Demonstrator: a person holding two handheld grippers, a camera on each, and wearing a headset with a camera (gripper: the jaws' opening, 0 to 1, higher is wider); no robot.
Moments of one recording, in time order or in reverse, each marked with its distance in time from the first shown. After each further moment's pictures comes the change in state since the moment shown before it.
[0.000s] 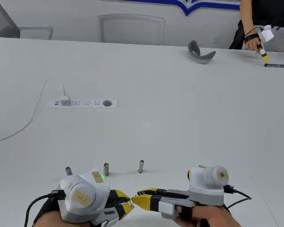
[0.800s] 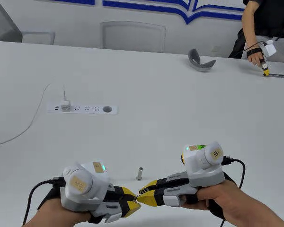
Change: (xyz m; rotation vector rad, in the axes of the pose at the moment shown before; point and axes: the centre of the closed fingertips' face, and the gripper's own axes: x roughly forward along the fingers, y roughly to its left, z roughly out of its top) left arm 0.002 -0.006 0.030 -0.021 -0.080 -0.132; right arm -0.009 0.013 0.013 -0.381 0.342 0.073
